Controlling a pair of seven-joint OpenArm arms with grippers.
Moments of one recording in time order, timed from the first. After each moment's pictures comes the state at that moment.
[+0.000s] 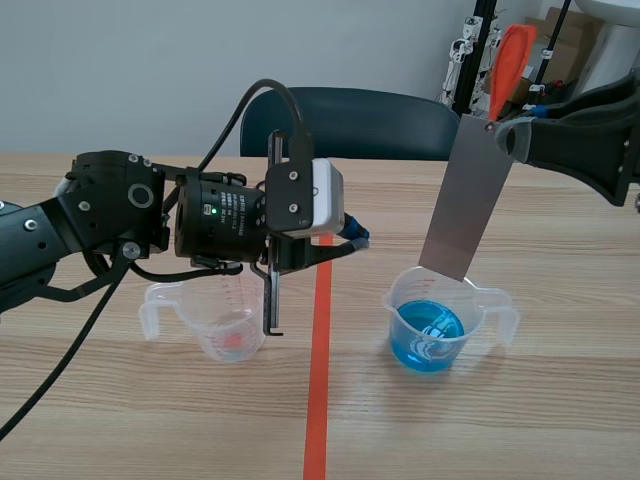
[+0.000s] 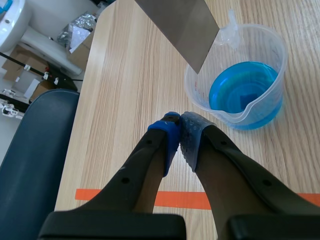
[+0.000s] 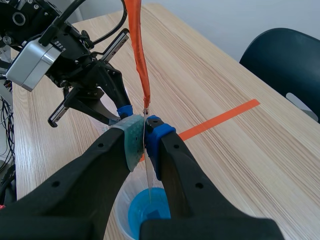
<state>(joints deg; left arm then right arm) -23.7 -25.0 46.2 76.7 20.7 -33.9 -23.4 8.1 69.6 -30.8 94.5 52.2 44.0 14.0</state>
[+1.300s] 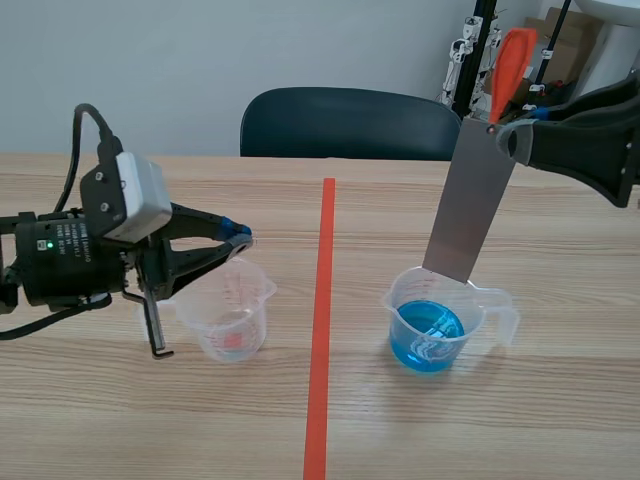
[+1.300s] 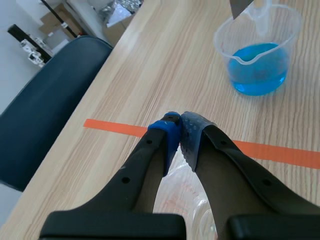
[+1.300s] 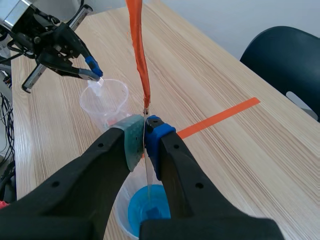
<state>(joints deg) -5.5 -38.5 29.0 81.7 9.1 -31.5 -33.5 8.1 69.9 -30.8 94.5 51.8 44.4 14.0</state>
